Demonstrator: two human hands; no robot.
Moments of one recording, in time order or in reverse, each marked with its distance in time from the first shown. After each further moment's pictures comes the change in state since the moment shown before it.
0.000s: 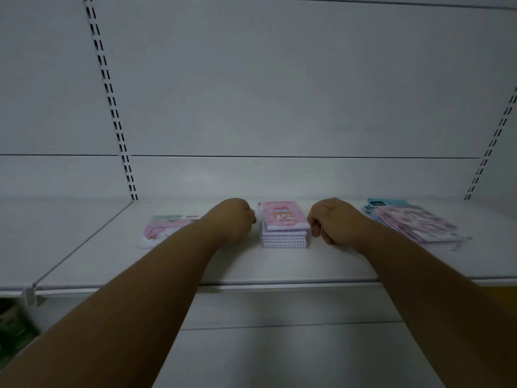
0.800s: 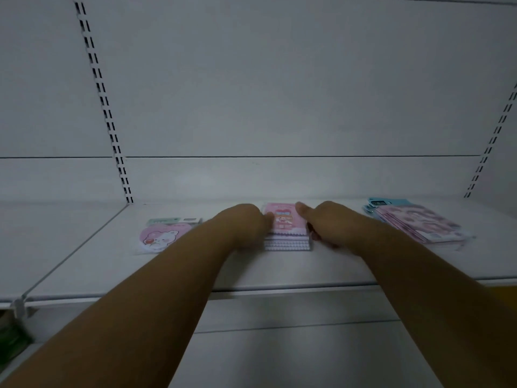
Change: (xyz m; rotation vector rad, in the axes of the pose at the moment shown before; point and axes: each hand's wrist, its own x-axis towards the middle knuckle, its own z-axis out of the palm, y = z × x) left_hand -0.005 0.025 0.006 0.307 -0.112 0.006; right_hand -0.006 -0.020 0.007 -0.106 -0.057 0.098
